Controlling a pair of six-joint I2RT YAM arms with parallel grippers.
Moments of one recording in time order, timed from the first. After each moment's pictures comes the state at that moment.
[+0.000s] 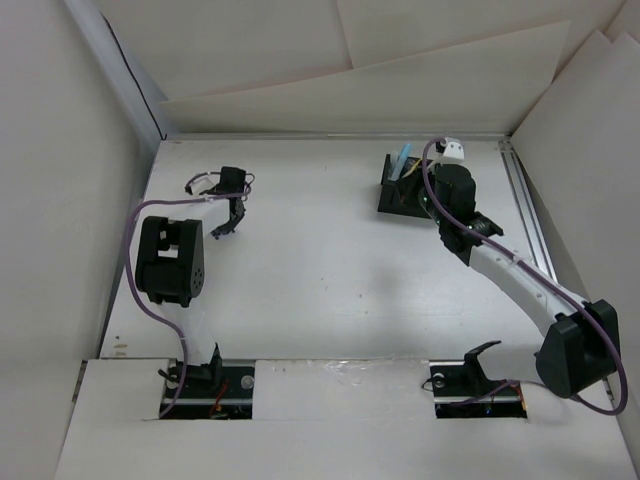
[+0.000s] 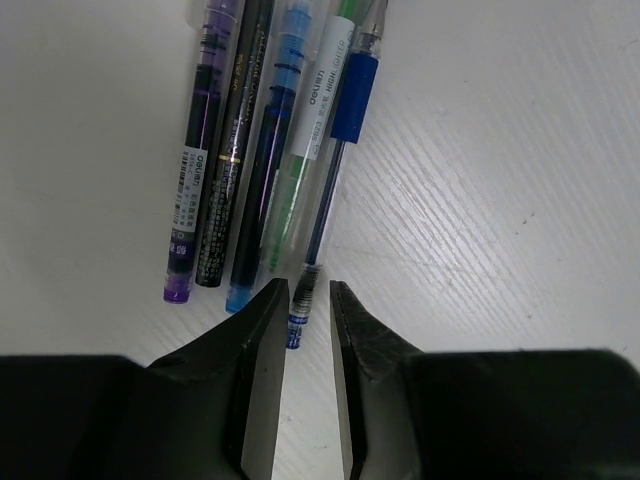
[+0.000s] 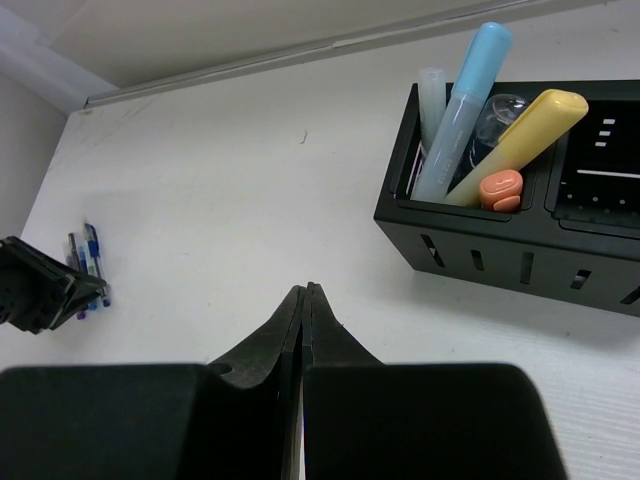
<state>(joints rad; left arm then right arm) -0.13 1.86 1.18 -0.39 -0.49 -0.99 0.40 1.28 0.98 0.05 0.11 0.46</state>
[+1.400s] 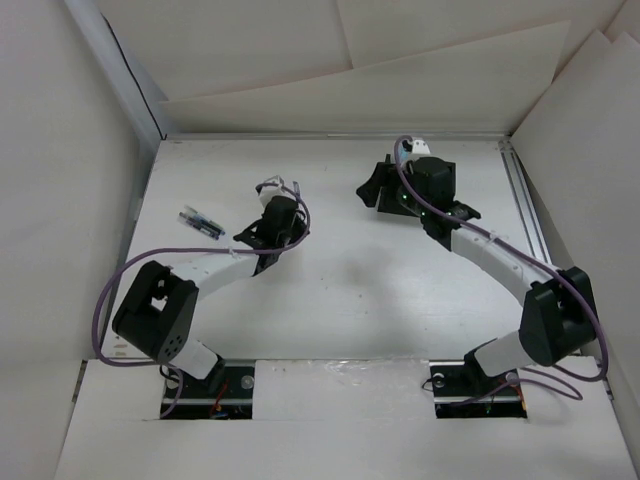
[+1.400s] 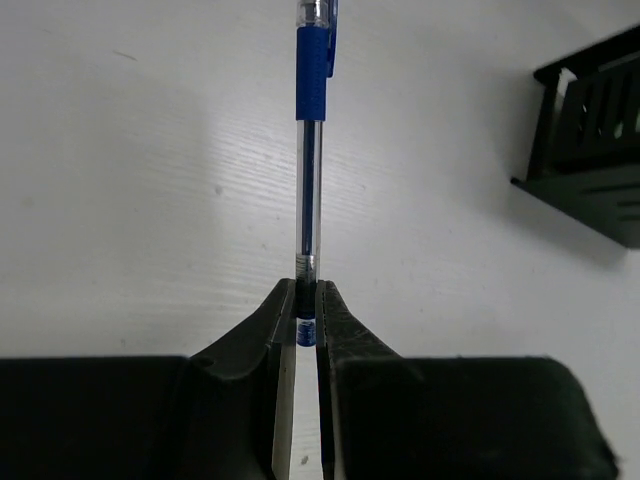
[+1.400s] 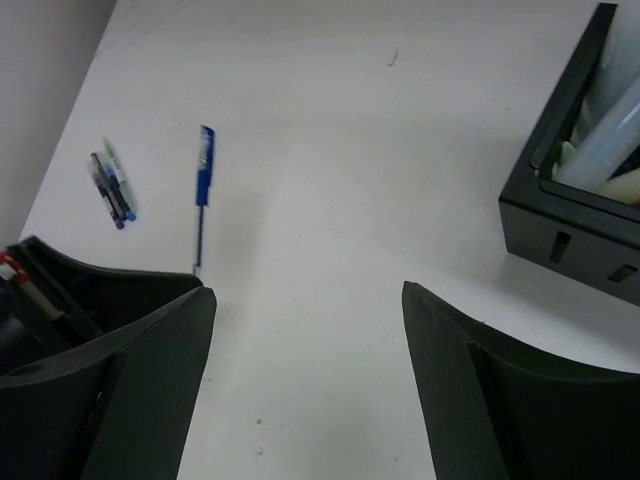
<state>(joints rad) -0.58 1.50 0.86 0.04 -0.32 -0.78 0.44 1.45 1.06 0.04 -0.10 0.44</state>
